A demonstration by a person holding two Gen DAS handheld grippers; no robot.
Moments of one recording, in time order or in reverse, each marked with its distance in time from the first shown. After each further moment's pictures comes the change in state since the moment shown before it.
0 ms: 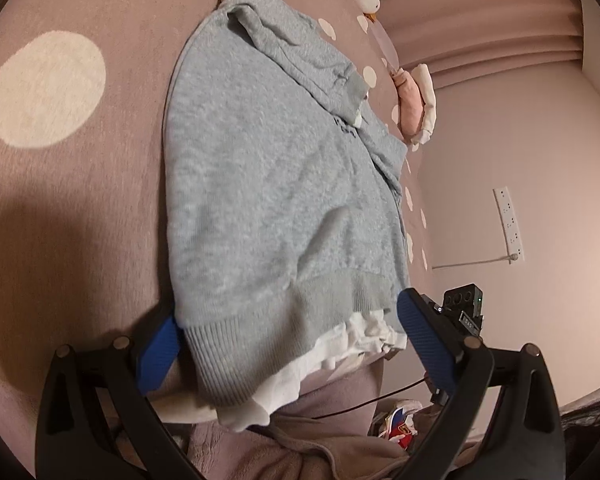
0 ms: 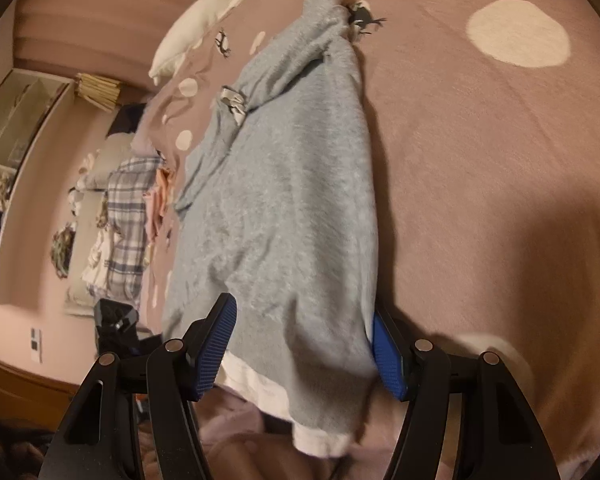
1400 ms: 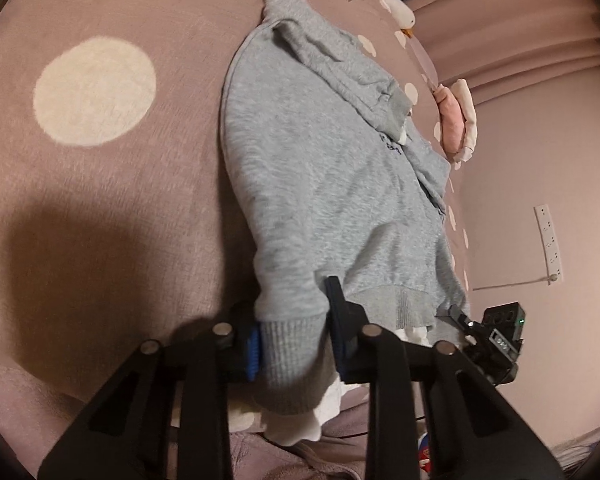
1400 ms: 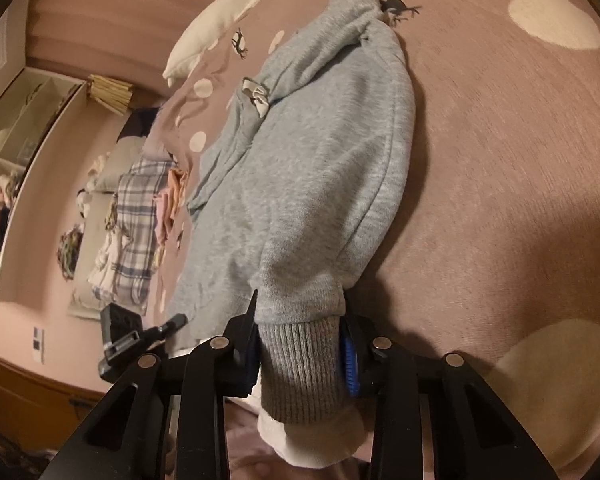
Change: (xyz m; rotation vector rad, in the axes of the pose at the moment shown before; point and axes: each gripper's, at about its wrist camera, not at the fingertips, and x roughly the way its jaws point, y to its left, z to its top) left arm -0.002 -0.002 -0.008 -0.018 -0.093 0.178; right arm 0.028 0.028 -0.011 -0.042 -0.079 0.065
